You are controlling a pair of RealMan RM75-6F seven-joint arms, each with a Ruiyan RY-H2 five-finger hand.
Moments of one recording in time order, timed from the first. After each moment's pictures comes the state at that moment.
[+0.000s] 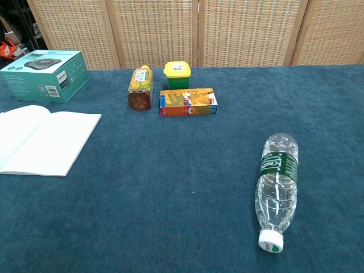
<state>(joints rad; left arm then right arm) -0.10 -1.17 -0.06 -1.58 1.47 1.48 0.12 0.07 -1.15 0.09 -1.56 -1.52 1.54 -0.02</state>
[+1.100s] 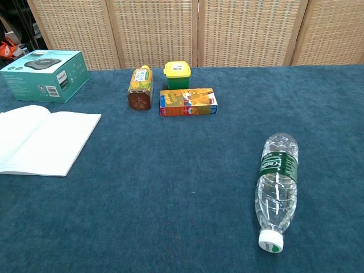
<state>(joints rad) -0.23 -1.58 -0.01 -0.71 1.54 1.29 -0.48 0.07 -1.13 0.08 -1.56 -1.52 1.52 0.02</state>
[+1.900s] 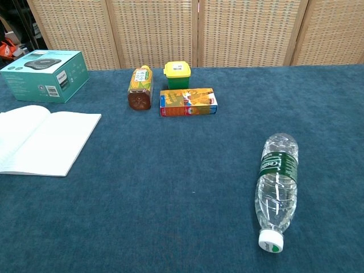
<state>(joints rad) -0.29 -1.66 -0.02 -0.60 1.50 1.18 -0.48 0.07 -1.12 0.08 -1.56 -1.52 1.51 0.05</state>
